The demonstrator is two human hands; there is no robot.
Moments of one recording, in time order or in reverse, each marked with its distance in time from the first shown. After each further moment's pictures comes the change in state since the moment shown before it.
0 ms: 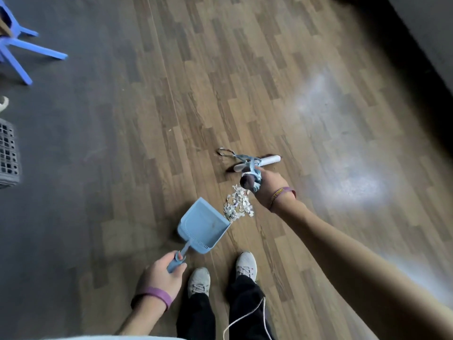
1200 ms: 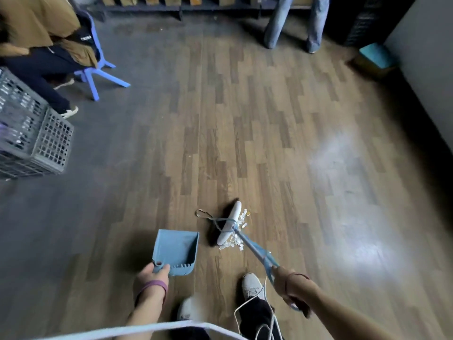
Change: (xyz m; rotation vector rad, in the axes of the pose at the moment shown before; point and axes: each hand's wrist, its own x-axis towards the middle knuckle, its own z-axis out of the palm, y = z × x) left_hand -0.051 0.055 0.051 -0.695 0.434 -0.509; right_hand -0.097 0.142 -0.026 -0.323 -0.667 0.309
